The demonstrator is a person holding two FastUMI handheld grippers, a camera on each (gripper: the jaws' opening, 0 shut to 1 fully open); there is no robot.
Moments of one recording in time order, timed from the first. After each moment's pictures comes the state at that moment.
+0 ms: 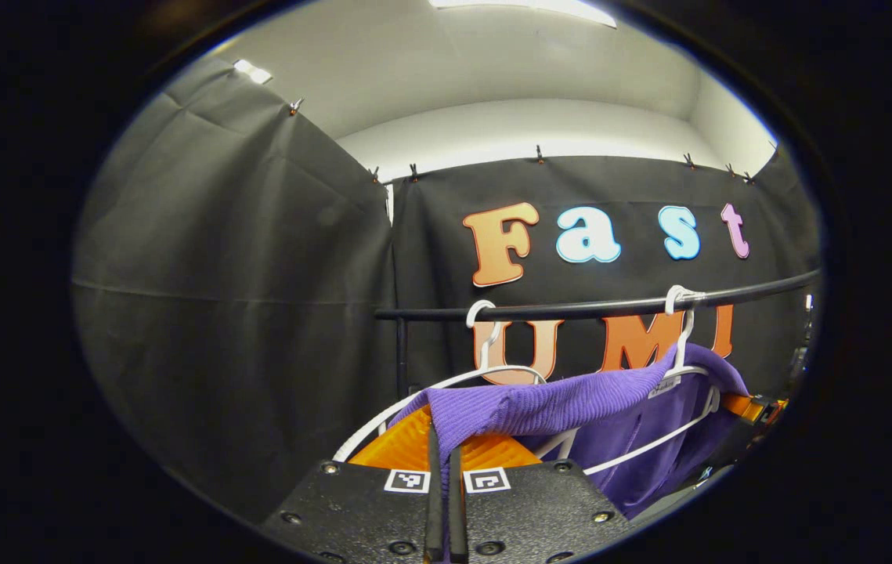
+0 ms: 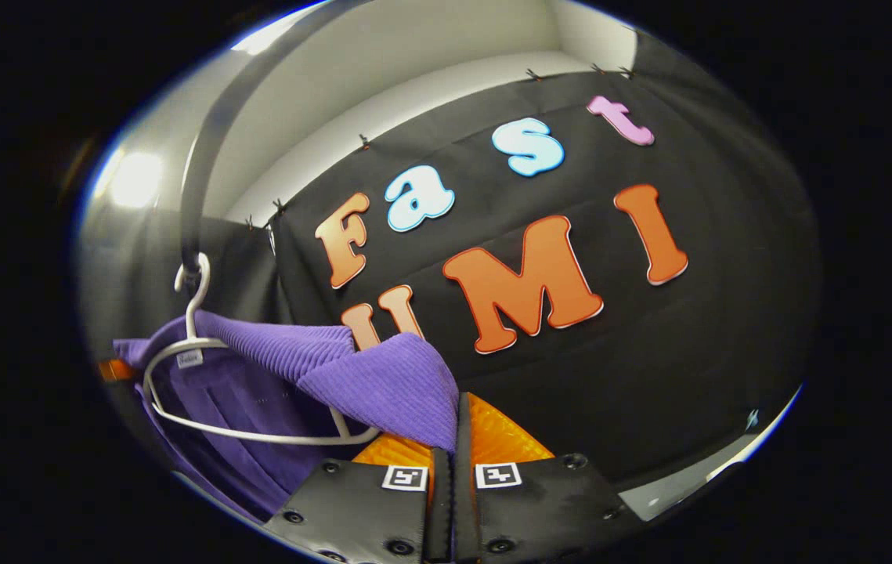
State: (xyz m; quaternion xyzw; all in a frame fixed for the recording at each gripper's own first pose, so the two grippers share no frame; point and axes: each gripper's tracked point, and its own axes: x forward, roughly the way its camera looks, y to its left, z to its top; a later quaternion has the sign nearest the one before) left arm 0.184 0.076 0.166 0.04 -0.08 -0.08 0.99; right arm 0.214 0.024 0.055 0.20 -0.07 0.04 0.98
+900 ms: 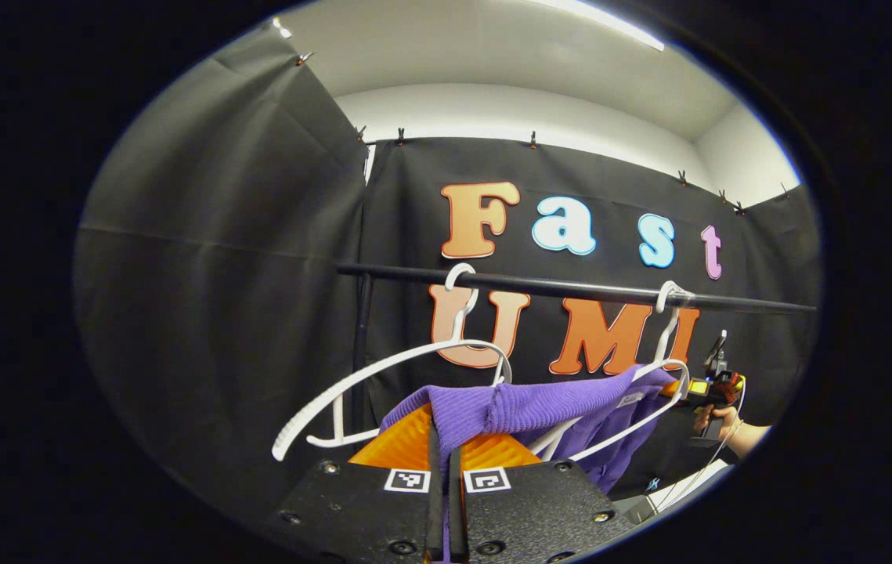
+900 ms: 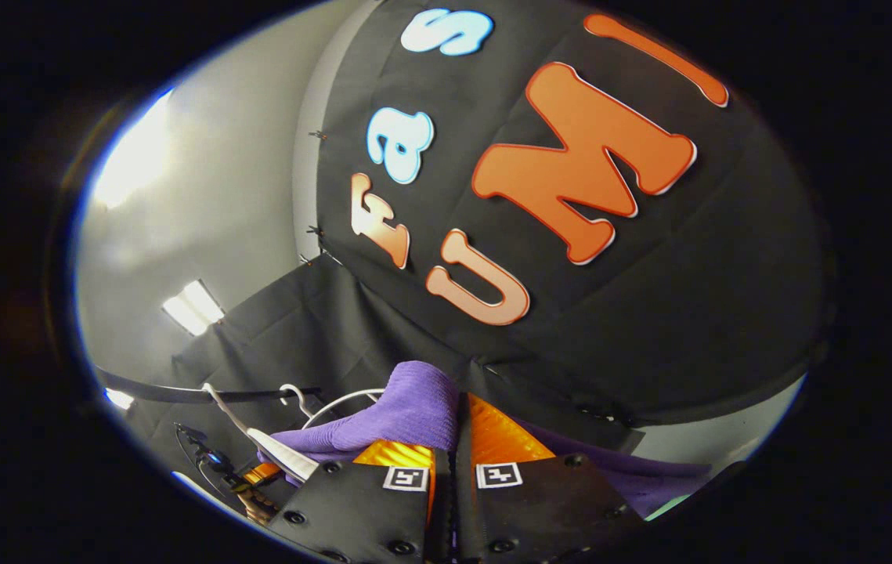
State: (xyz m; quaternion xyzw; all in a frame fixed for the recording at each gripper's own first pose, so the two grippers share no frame) left arm 0.208 0.062 0.119 -0.03 -0.01 -0.16 0.99; right arm 0.330 0.024 0.041 0.40 0.09 0.29 0.87
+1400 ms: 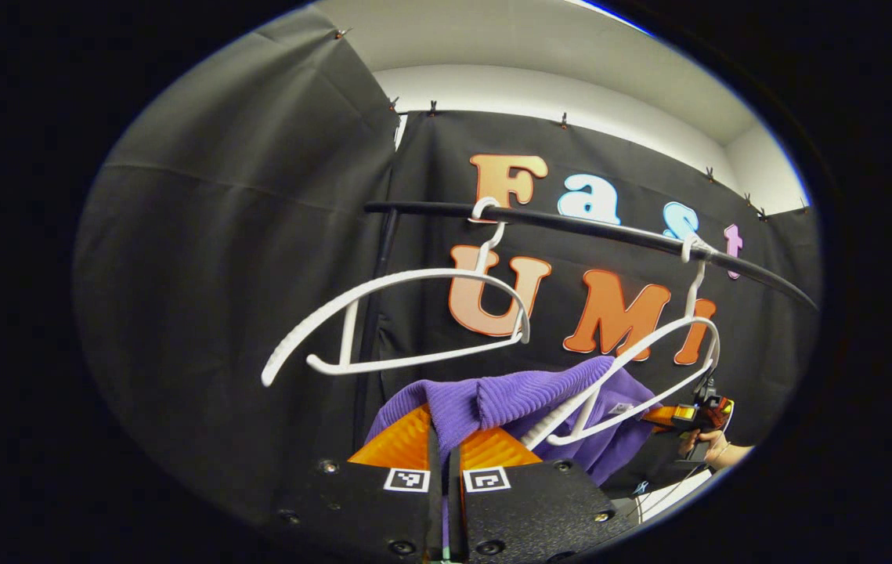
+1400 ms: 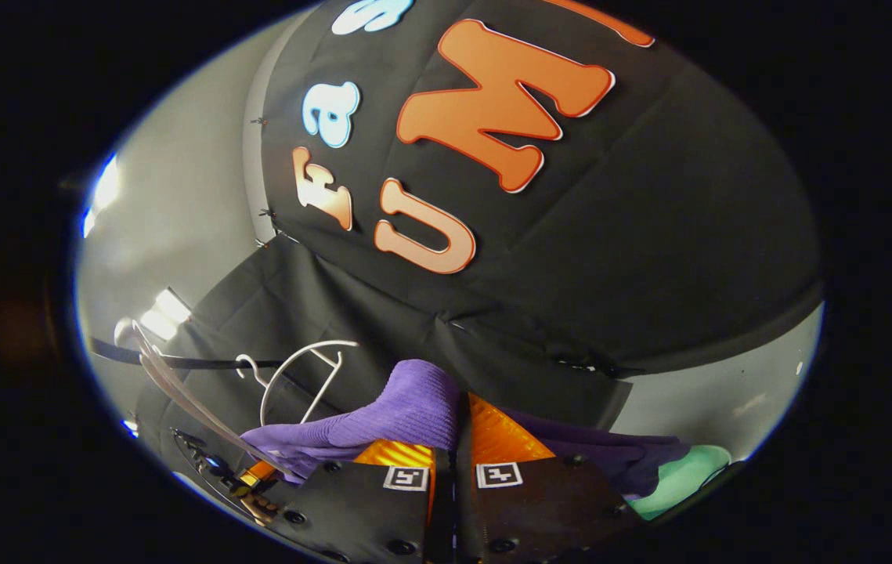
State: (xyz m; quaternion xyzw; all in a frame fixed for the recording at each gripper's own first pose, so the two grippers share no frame) left arm 0.198 0.078 0.046 -0.07 0.05 -0.11 0.99; right arm 0.320 0.037 -0.069 0.42 0.18 0.25 0.85
